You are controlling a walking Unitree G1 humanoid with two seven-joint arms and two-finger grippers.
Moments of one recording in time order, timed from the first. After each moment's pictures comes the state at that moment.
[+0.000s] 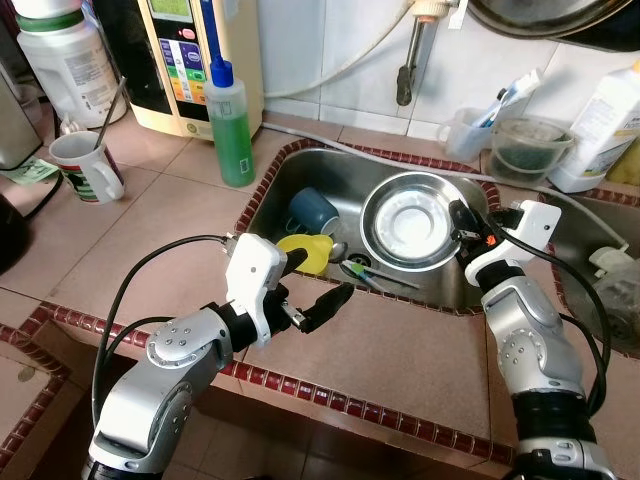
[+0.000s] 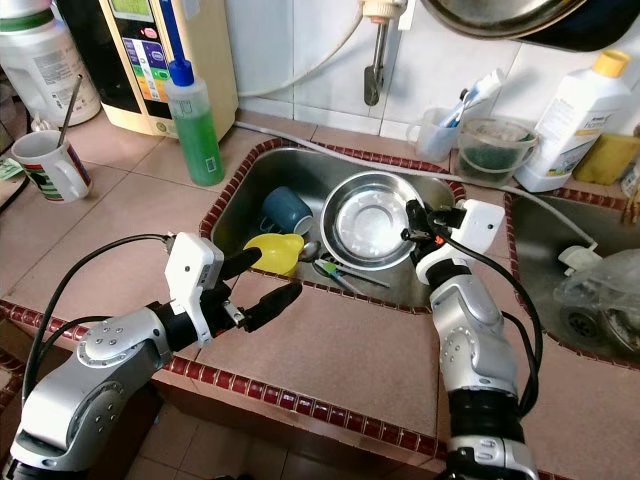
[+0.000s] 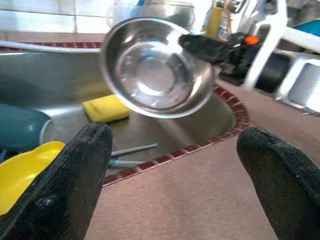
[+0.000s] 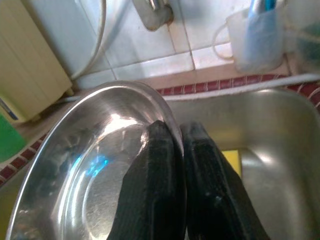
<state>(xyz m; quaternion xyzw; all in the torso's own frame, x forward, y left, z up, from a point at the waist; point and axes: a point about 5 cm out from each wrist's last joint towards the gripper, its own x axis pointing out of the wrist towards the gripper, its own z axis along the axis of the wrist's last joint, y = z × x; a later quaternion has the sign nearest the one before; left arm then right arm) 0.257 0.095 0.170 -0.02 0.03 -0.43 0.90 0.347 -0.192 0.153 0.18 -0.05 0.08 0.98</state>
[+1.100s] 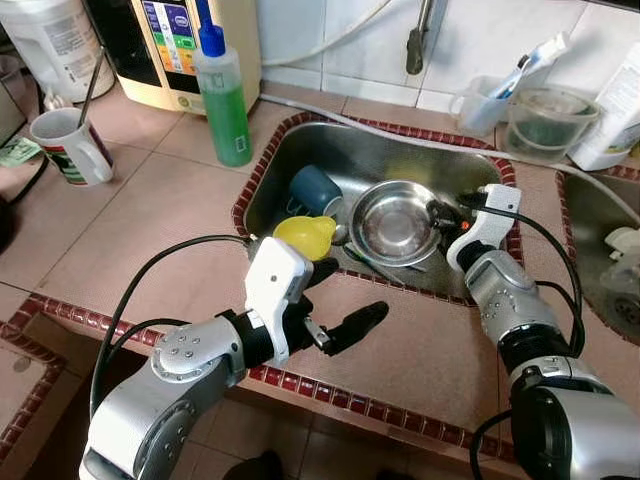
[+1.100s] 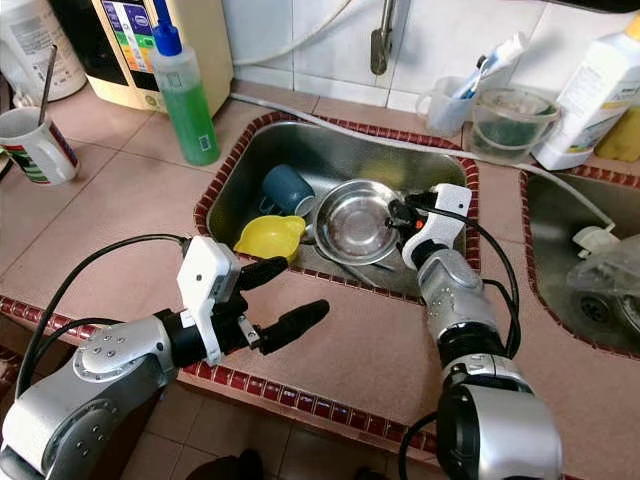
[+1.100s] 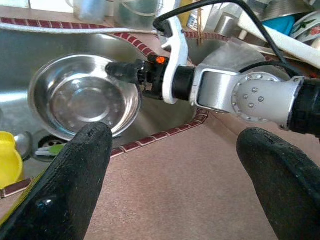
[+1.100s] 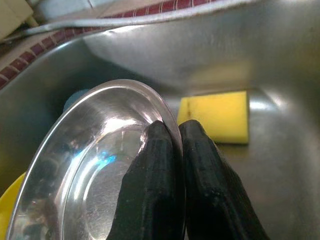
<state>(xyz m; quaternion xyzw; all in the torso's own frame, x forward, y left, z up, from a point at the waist) 0.232 0.077 0.188 -0.03 0.04 -0.48 0.88 0.385 -0.189 0.140 0.16 0.04 0.09 0.98</state>
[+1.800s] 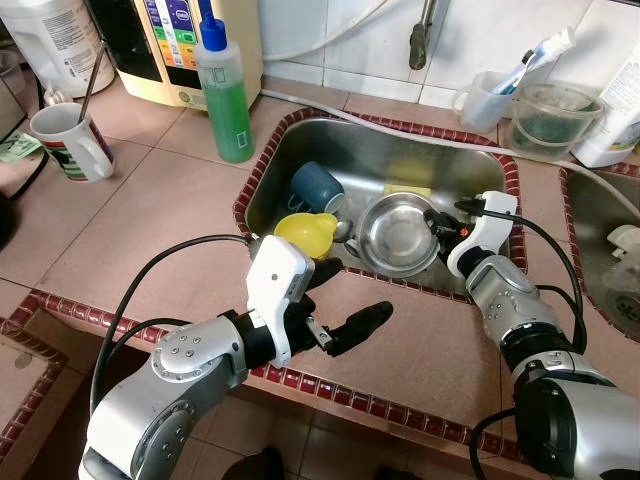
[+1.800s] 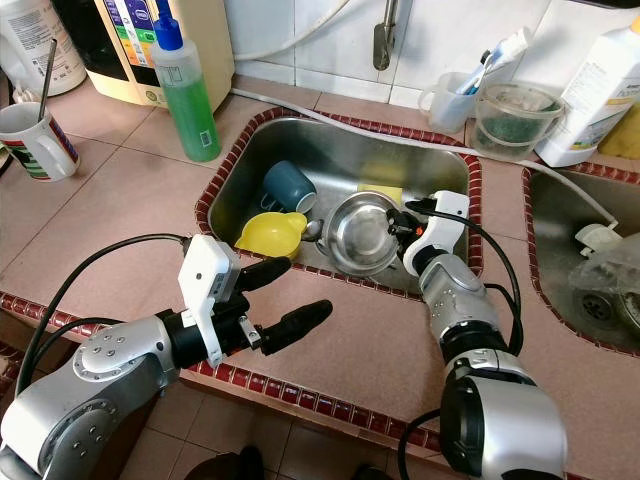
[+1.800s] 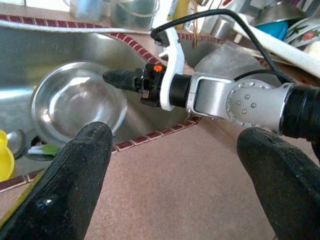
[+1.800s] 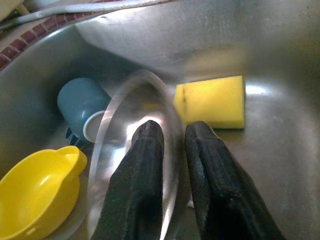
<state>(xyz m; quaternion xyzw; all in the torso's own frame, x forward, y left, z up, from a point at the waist) 0.232 0.076 0.191 -0.05 0.04 -0.48 0.87 0.384 -0.194 0.133 0.17 0.06 0.09 0.98</state>
